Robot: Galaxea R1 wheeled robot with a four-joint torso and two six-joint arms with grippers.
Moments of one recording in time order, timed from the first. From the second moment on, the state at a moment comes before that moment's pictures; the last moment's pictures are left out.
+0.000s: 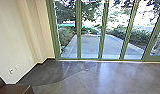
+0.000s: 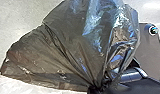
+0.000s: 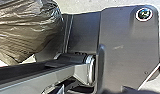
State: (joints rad) left arm 1.36 2.98 -2.70 0.22 0.17 -0.25; right arm -1.51 3.01 -2.61 0.50 -0.01 -0.58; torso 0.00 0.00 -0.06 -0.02
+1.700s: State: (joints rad) left arm 1.36 2.99 -2.72 0.22 0.17 -0.25; right arm -1.52 3.01 -2.61 0.50 -0.01 -0.58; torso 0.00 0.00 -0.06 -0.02
